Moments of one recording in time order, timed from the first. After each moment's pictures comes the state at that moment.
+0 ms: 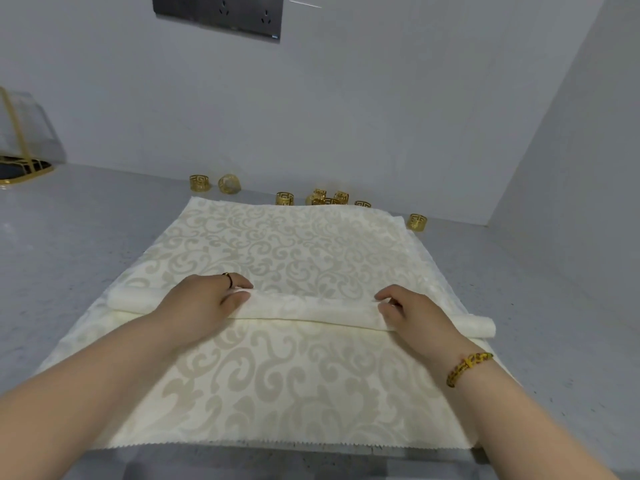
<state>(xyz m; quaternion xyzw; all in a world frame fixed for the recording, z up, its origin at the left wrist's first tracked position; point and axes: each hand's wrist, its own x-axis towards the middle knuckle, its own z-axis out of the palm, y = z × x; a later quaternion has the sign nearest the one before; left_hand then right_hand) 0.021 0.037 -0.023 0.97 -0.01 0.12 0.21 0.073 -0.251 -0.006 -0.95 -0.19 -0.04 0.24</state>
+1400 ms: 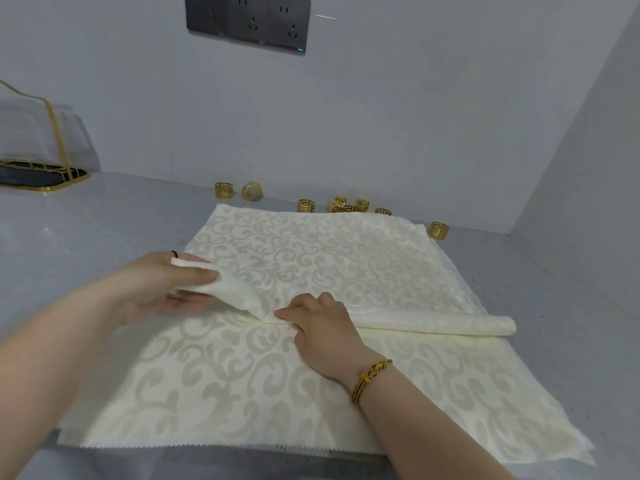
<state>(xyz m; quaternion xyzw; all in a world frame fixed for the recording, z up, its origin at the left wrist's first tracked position) -0.009 0.098 0.023 0.71 0.17 -0.01 0.69 0.039 -0.119 -0.025 -0.91 -0.39 -0.03 0.15</state>
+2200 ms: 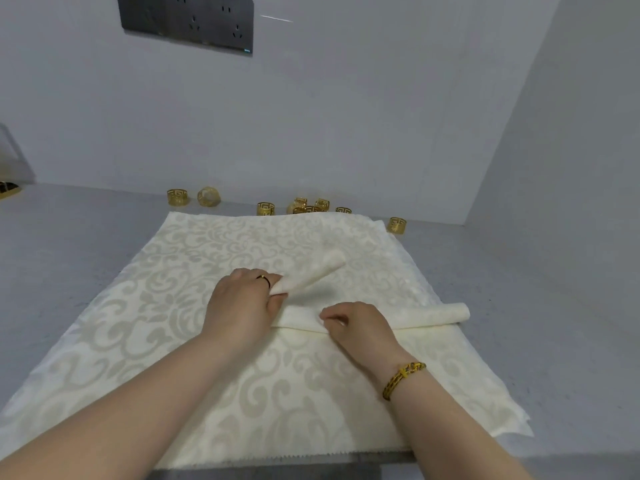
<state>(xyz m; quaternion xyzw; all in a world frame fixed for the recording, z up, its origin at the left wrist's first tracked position) 0.029 -0.035 0.001 0.96 -0.01 0.20 0.19 0.057 -0.203 -0.013 -0.94 -0.17 0.00 0.28</state>
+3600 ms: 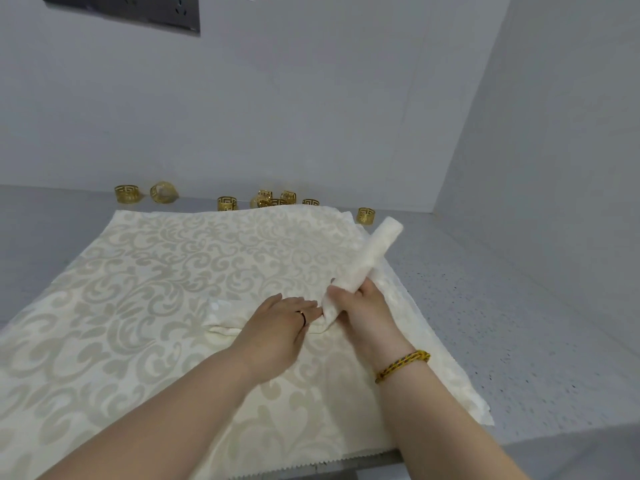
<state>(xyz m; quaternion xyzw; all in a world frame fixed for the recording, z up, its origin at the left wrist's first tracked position) 0.057 -0.104 -0.033 0.96 -0.21 0.07 0.19 0.073 -0.235 -0.007 -0.66 0.02 0.01 0.75</state>
